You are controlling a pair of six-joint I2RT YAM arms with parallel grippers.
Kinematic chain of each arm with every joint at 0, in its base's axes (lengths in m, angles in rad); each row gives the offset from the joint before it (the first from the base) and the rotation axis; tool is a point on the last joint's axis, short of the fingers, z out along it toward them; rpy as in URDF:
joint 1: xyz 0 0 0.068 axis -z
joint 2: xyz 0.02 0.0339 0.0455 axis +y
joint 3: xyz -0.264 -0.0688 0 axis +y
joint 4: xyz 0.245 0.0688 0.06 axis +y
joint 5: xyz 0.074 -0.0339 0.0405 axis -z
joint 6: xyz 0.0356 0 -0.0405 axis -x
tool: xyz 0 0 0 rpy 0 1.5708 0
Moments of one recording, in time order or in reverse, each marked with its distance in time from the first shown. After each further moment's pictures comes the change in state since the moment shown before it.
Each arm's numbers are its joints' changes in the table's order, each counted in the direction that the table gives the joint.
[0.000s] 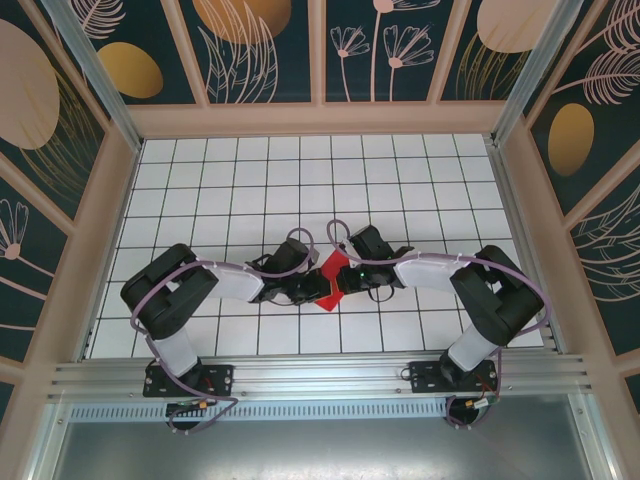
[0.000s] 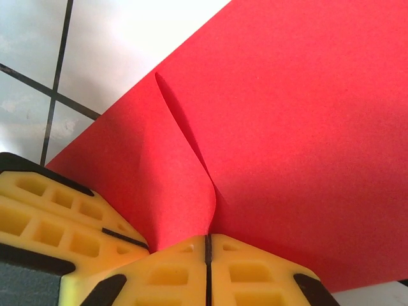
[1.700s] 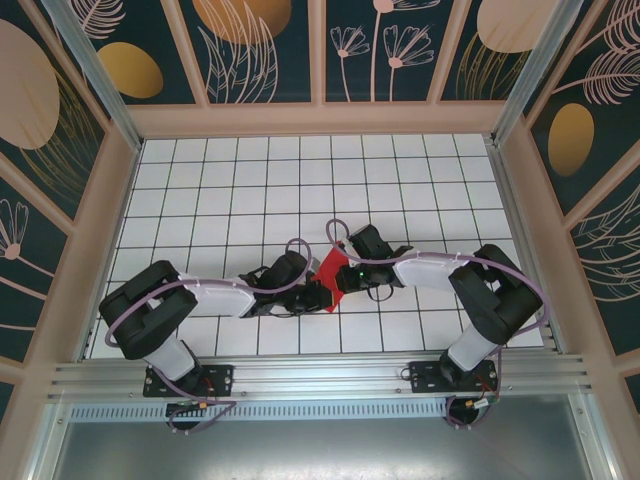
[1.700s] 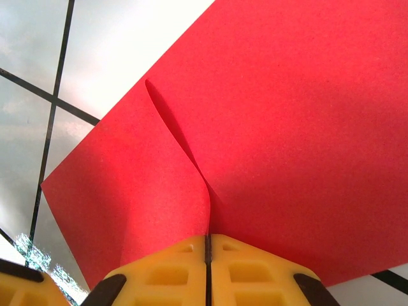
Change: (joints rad) left arm 0.098 -0.153 0.094 -0.010 -0.052 0.050; right arm 0.000 0.010 -0.007 -0.005 0.000 -0.003
